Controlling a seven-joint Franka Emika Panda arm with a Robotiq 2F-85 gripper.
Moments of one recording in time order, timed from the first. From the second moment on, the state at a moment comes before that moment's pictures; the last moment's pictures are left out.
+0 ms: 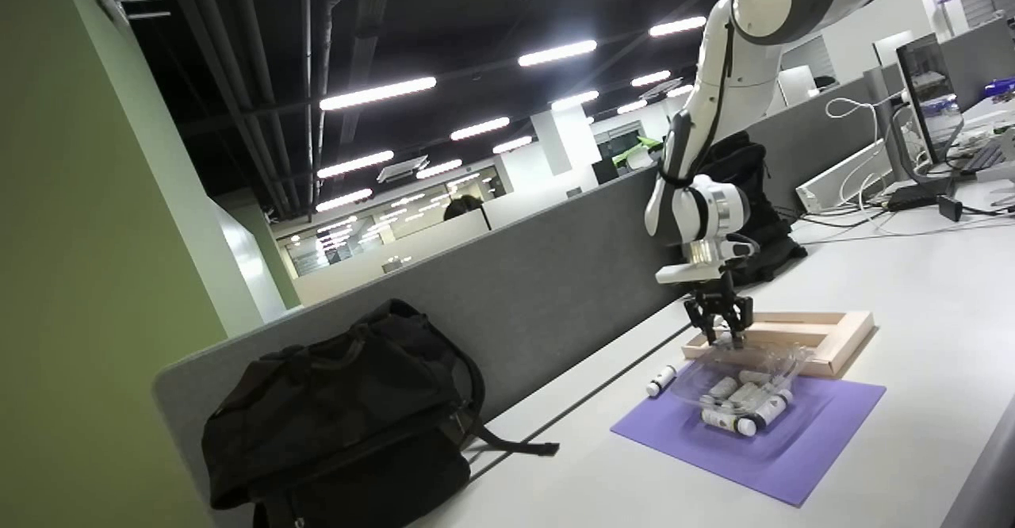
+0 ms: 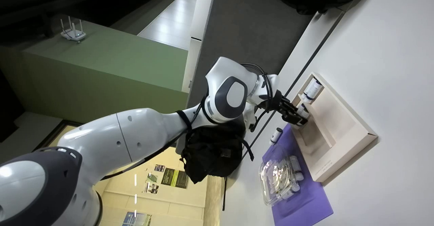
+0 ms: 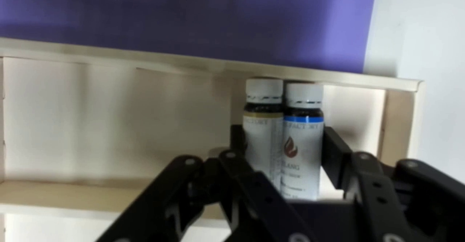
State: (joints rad) arm -0.08 0.90 -0.10 -1.61 0.49 2.40 0.92
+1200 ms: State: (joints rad) arm -0.06 0.72 -0.05 -1.71 0.49 2.32 0.86
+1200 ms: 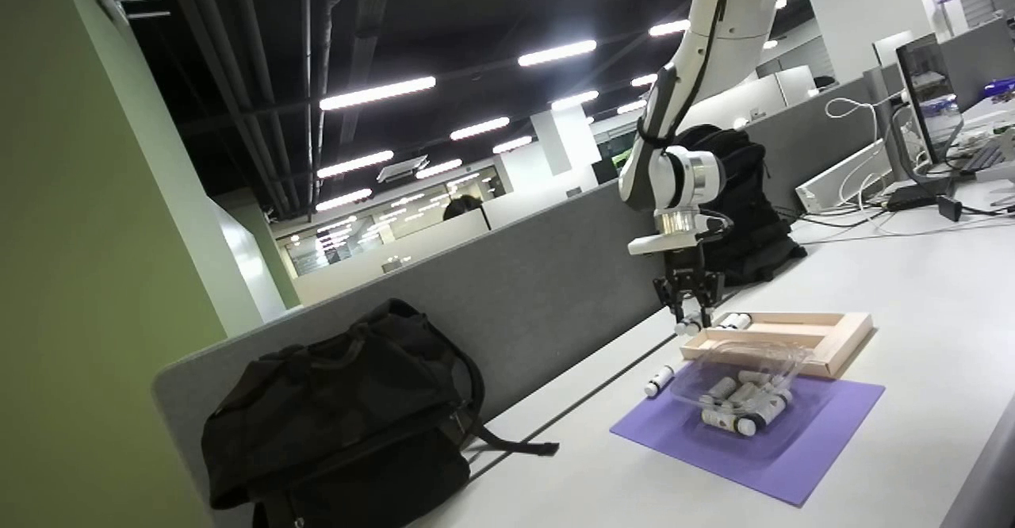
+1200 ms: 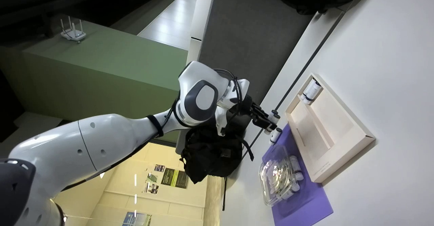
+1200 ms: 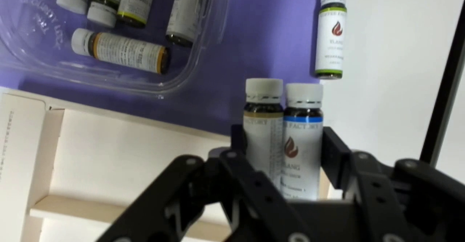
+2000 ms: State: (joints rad) arm -0.03 0.79 0.02 -1.70 0.50 2.35 0.80
